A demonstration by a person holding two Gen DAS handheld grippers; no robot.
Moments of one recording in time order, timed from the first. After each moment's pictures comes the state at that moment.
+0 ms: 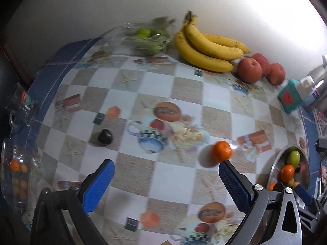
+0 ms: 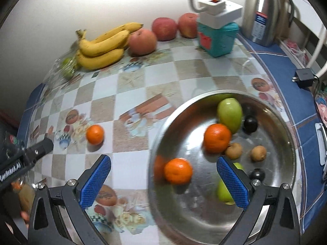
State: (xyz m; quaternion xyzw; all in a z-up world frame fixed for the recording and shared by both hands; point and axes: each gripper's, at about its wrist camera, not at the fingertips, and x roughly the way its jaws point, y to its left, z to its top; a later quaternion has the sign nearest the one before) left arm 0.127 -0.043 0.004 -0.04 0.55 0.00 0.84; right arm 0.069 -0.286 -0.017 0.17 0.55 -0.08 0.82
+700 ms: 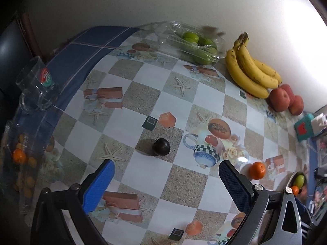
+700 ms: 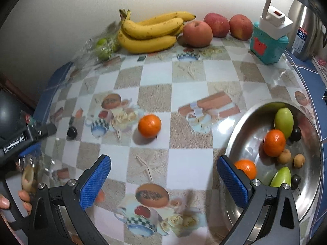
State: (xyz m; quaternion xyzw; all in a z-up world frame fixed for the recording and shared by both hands) left arm 0.138 0.060 0.001 -0.11 0.54 0.04 0.83; right arm 0.097 -0.215 -0.015 0.16 0.55 0.01 0.82
